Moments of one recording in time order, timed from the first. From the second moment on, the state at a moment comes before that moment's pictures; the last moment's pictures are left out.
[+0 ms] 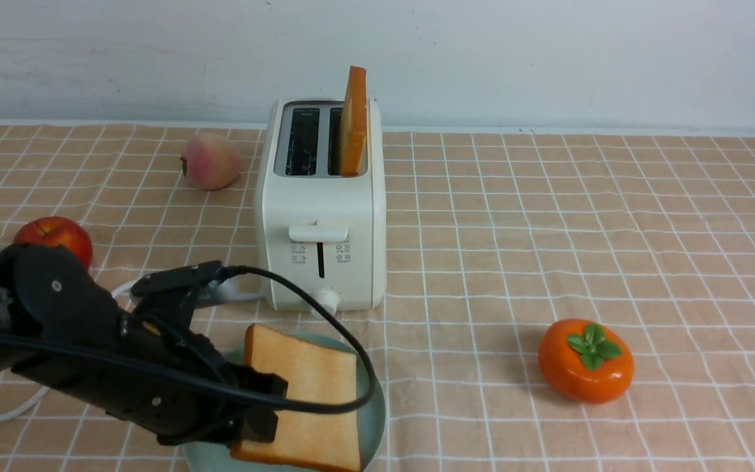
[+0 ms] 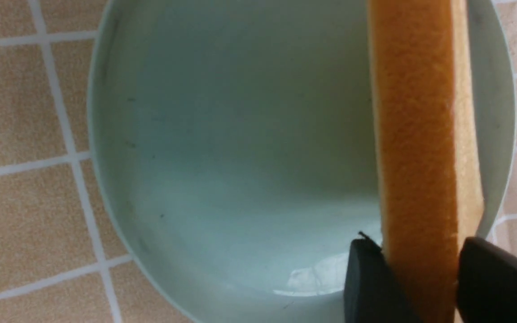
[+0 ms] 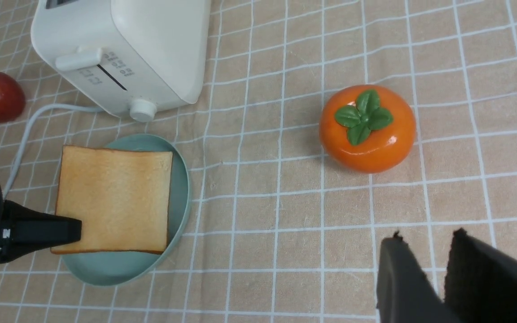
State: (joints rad) right arm 0.02 0.63 -0.79 0.43 0.94 -0.01; left arm -0.31 1.48 -0.76 -0.63 0.58 0.20
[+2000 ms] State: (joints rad) right arm 0.50 2.31 -2.49 0.26 1.02 0.15; left arm -0.31 0.51 -0.64 -0.13 1.03 -0.25
